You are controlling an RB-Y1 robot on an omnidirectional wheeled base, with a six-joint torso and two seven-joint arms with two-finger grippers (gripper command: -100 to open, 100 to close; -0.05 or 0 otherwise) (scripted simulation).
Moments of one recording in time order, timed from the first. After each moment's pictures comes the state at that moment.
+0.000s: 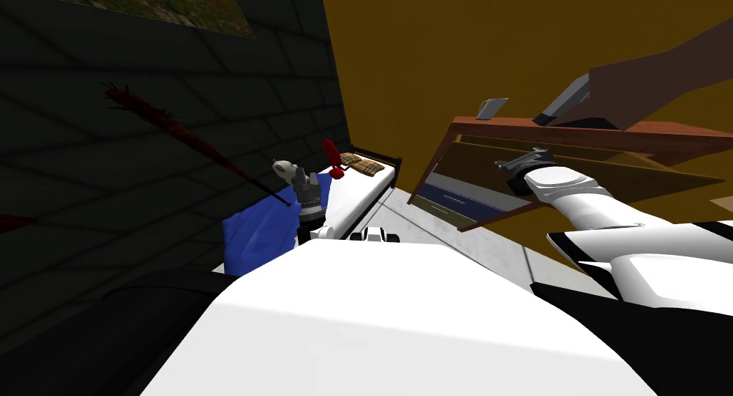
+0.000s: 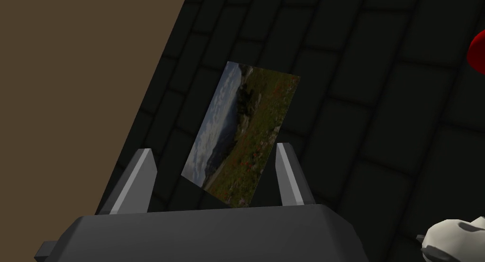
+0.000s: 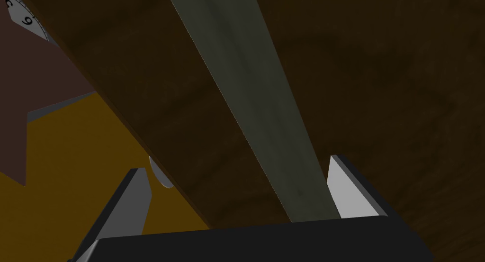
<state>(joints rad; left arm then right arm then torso) 0.53 0.00 -0.07 -2.25 0.05 -0.54 -0.15 -0.51 -1.16 0.32 -0.66 1.26 0.04 0.26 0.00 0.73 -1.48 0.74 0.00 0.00</state>
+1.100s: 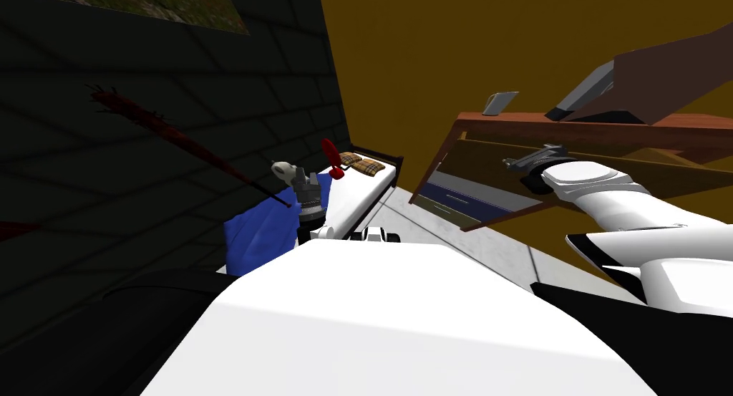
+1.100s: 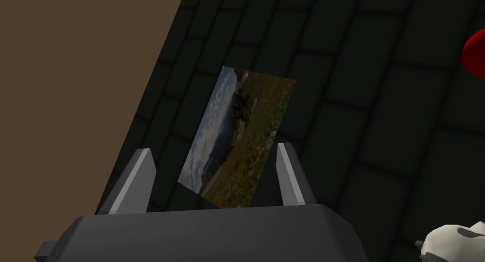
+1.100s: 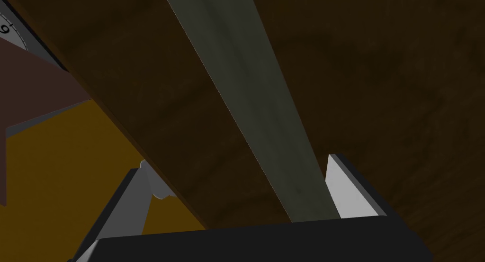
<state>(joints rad) 0.53 0.00 -0.07 -2.25 0.05 -0.54 -0.15 -0.51 -1.23 0.35 -0.66 1.21 -0.03 0.23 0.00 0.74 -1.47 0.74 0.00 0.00</state>
